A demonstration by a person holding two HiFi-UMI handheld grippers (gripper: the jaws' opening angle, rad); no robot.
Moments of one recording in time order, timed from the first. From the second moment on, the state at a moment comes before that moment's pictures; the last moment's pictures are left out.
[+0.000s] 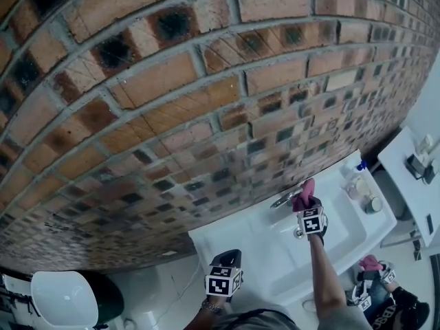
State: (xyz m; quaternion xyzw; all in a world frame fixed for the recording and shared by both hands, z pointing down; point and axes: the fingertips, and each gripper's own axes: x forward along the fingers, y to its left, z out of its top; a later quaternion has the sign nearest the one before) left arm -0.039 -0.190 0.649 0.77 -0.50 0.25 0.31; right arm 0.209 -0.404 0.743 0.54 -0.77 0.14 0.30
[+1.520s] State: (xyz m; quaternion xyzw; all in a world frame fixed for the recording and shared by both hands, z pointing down) left arm -0.013 -0.092 0.619 0.85 -0.40 0.19 0.29; right arm 0.072 -0.120 0.576 0.54 -0.82 0.17 0.10
